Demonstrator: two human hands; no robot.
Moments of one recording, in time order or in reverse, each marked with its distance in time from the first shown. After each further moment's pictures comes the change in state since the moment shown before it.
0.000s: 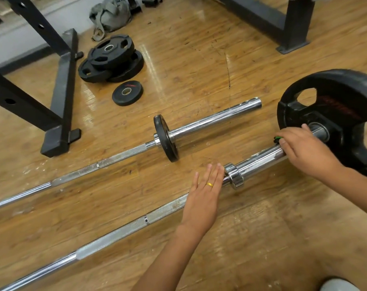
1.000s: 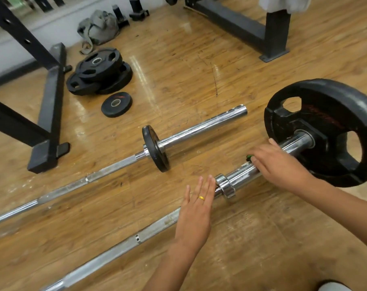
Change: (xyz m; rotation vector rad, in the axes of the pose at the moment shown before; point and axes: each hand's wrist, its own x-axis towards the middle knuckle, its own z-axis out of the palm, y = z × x) left_hand -0.009 0.011 0.003 -0.015 -0.017 -0.036; right_hand -0.012 -0.038 0.009 0.002 -0.073 -0.104
